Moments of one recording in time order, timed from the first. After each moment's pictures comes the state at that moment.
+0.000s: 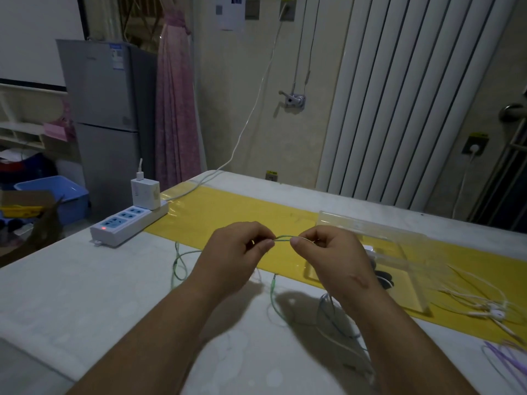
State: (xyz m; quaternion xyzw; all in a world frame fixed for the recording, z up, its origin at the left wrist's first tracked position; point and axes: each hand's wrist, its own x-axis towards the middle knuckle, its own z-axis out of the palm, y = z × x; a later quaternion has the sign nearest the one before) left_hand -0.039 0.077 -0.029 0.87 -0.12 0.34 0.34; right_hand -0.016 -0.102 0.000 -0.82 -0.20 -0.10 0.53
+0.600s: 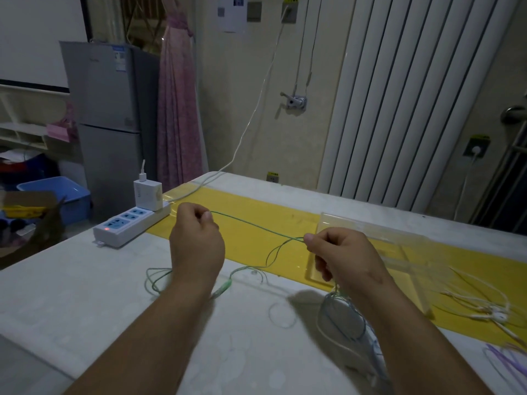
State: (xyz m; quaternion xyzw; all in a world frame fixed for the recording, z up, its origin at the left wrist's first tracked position) left_hand -0.036 0.095 -0.022 0.72 0.19 0.44 0.50; right_hand -0.004 -0.116 0.000 -0.79 -0.17 -0.02 0.59
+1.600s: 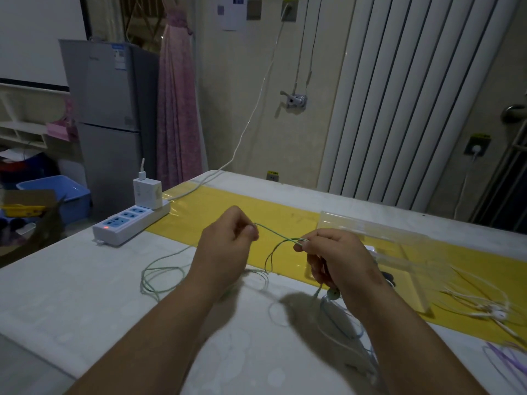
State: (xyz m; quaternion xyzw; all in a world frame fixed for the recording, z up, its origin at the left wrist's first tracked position) left_hand -0.039 0.078 -0.026 0.81 0.03 0.33 0.49; right_hand -0.020 -0.107 0.009 -0.76 -0.18 0.03 0.62
